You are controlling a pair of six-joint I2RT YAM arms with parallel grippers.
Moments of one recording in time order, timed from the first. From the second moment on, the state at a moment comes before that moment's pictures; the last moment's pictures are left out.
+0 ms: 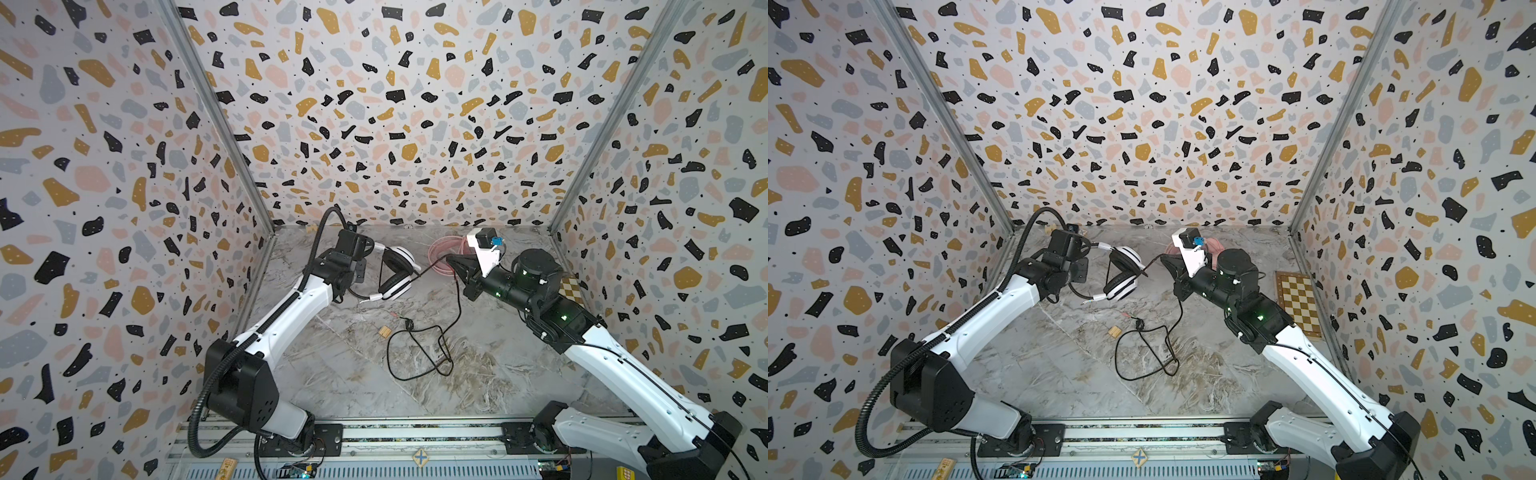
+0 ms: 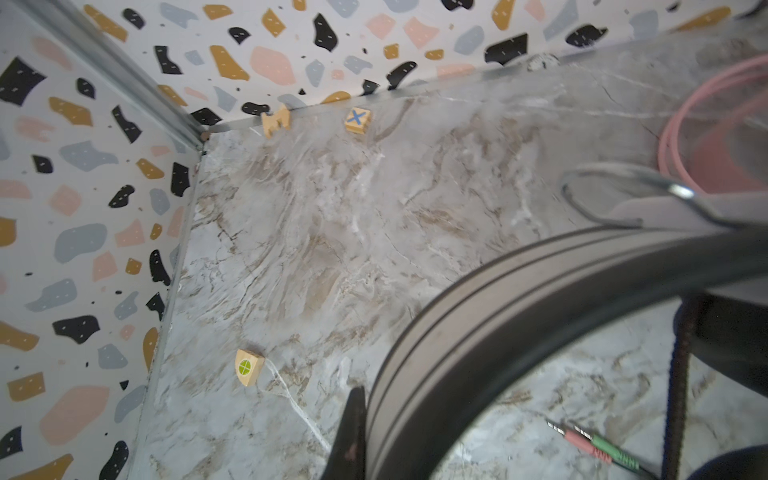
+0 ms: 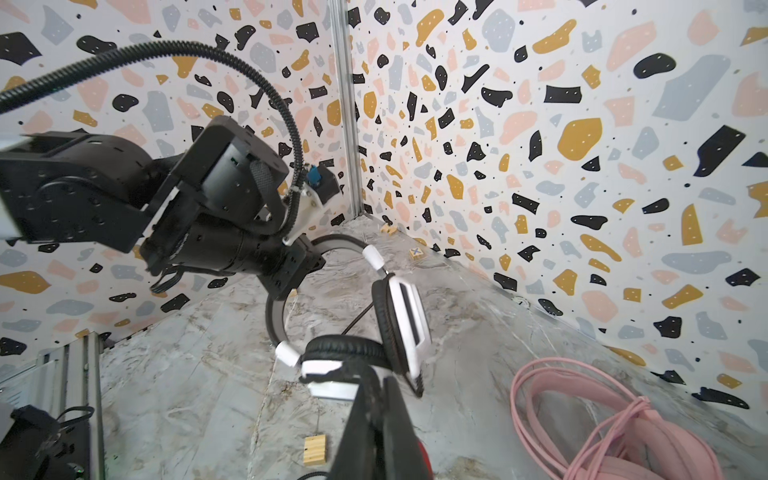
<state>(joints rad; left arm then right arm) -0.42 1.49 1.30 -0.65 -0.38 -0.13 0.64 1.08 1.12 -0.15 -0.23 0.00</state>
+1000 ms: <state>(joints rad) -0.46 1.30 1.22 -0.72 0.27 0.07 0.47 1.39 1.21 -0.01 -0.55 0.09</state>
